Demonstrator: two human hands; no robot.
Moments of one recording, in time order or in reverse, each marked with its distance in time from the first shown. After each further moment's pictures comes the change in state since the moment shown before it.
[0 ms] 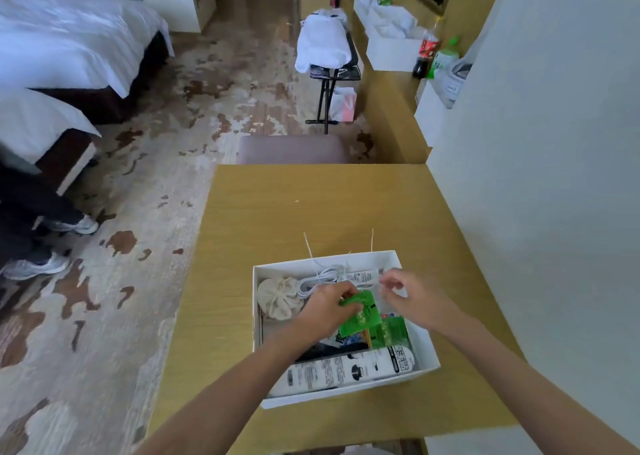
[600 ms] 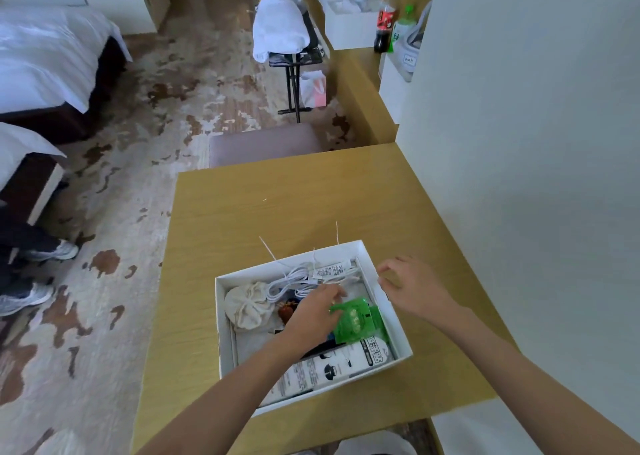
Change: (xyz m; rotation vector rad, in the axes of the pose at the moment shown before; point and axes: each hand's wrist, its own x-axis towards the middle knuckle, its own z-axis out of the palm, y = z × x) left_hand 0.024 -0.008 0.047 0.230 -0.069 0.073; right_hand -0.010 0.054 -0.007 -0.113 0.131 0.073
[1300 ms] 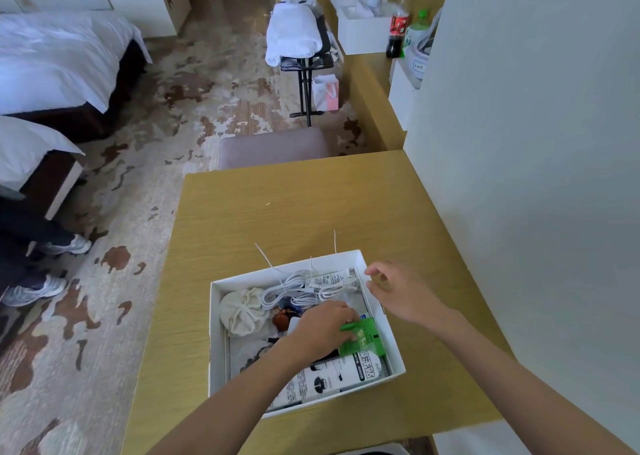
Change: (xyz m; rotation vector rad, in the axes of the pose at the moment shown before) left_hand 0.013 0.021 0.008 0.303 -0.208 0.068; right_hand 0.022 0.003 0.001 0.131 -0.059 -0.049
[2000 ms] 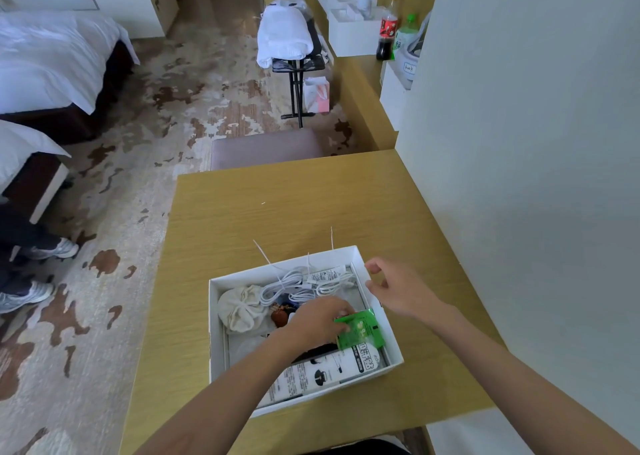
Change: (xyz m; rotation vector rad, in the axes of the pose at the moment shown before) left_hand -0.004 -0.004 -0.010 -0.127 -0.041 -0.016; right_hand -0.007 -0.003 0.002 0.005 -0.025 0.093
